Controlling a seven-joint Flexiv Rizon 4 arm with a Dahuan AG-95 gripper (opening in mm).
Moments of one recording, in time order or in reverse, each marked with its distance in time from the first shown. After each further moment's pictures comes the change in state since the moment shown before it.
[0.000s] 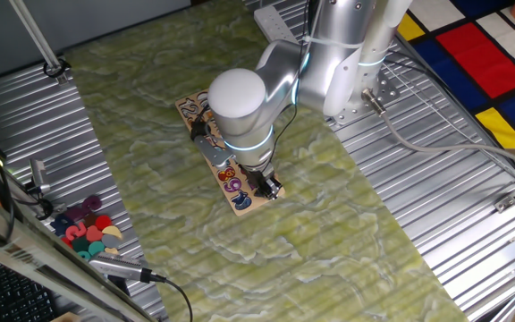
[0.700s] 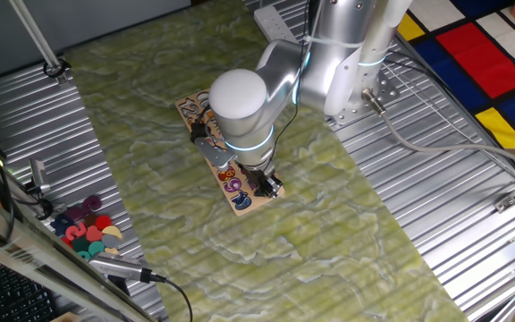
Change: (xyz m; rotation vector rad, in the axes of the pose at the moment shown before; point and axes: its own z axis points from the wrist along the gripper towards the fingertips) arm 0.002 -0.003 0.001 0.014 0.003 -0.050
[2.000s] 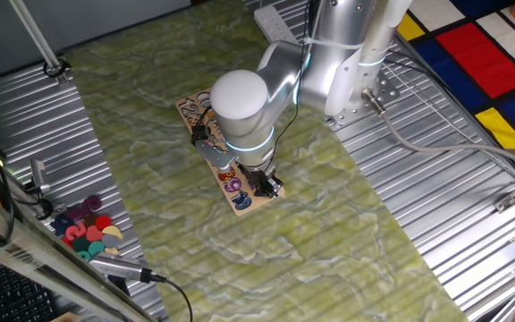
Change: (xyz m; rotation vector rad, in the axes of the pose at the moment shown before) arm -0.001 0.000 0.003 0.002 -0.005 -0.037
